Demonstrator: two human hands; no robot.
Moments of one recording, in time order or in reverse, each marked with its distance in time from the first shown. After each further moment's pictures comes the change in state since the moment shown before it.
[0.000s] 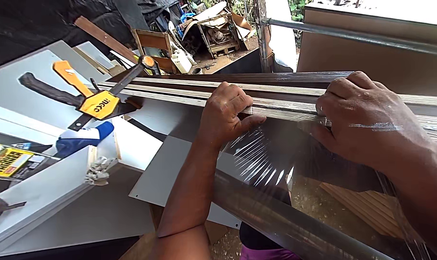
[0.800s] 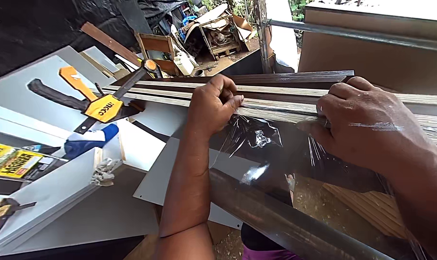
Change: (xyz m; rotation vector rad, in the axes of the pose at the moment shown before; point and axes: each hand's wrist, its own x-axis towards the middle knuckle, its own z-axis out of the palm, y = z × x) left_hand 0.015 0.001 -0.025 -0.084 -0.134 -0.503; right_hand -0.002 -0.003 -0.001 0.029 -0.028 0.078
